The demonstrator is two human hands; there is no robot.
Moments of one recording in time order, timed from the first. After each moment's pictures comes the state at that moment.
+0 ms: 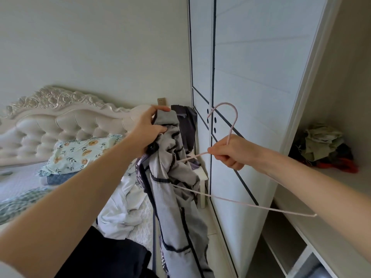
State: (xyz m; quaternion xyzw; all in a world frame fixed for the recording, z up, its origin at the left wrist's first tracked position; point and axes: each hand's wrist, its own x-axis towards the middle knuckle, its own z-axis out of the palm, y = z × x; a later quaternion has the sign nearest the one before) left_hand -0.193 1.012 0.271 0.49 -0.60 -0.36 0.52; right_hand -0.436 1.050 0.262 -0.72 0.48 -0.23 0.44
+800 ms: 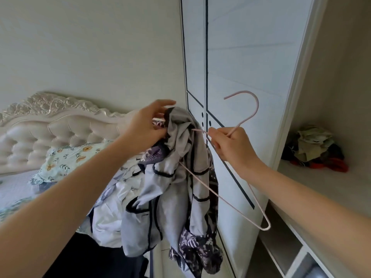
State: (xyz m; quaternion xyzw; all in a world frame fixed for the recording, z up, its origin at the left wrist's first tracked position) left_hand -0.200 1.032 0.298 0.44 -0.78 -0.17 0.41; right_hand -0.421 1.063 0.258 -0.64 0.44 -0.54 0.32
